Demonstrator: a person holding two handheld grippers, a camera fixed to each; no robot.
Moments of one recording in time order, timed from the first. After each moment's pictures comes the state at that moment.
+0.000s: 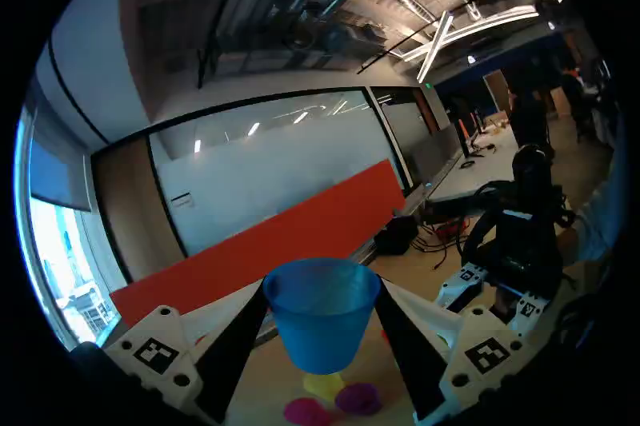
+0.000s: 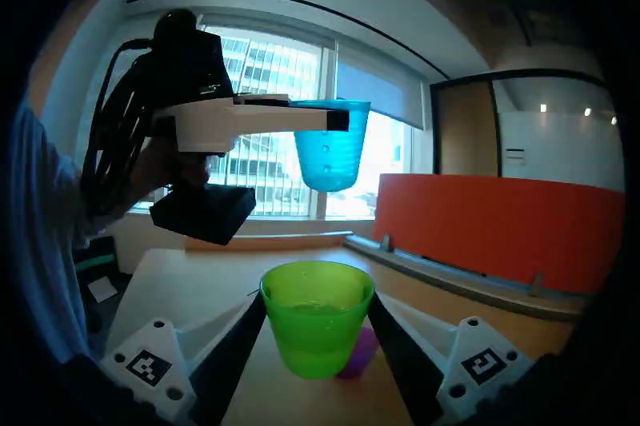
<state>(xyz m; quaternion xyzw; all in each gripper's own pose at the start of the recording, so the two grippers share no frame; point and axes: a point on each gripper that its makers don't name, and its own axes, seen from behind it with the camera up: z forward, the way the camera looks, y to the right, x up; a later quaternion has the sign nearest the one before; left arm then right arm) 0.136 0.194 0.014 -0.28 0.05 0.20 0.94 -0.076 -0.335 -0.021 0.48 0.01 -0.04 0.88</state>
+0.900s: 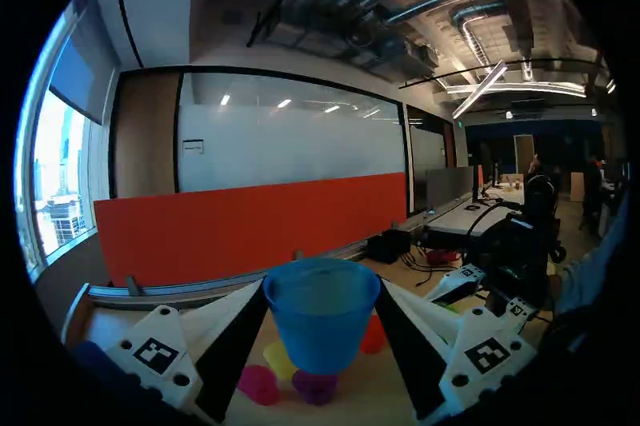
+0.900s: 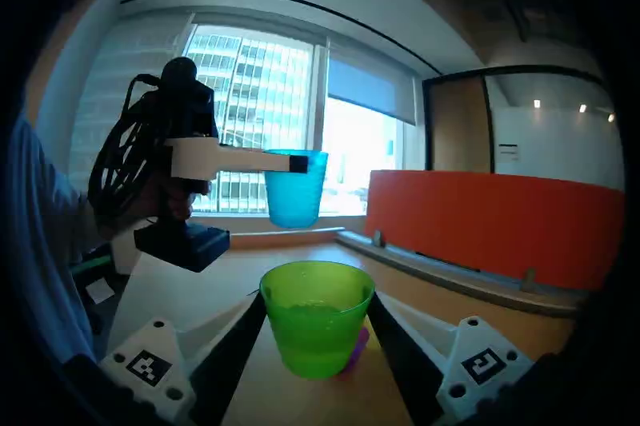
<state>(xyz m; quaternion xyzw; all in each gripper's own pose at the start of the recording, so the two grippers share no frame) 0.090 0.161 0.033 -0.27 0.00 0.05 0.96 -0.074 -0.319 -0.026 0.46 -0.01 -0.04 0.89</state>
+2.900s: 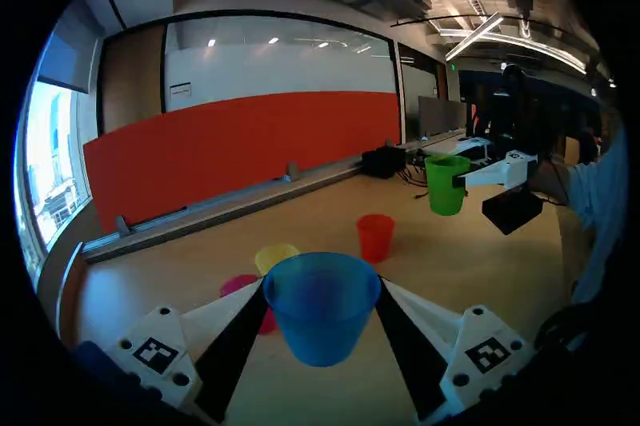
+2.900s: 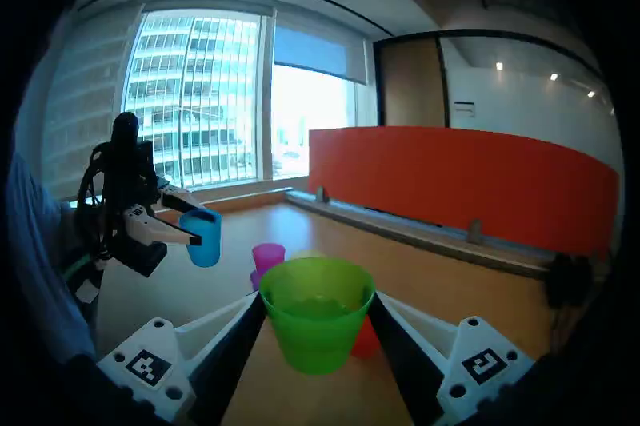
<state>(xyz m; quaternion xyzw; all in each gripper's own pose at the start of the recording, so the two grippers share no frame) -0.063 0.125 0.022 -0.28 -0.14 0.11 0.94 -0.102 -0.189 0.007 0.38 -0.10 -0.04 0.92</state>
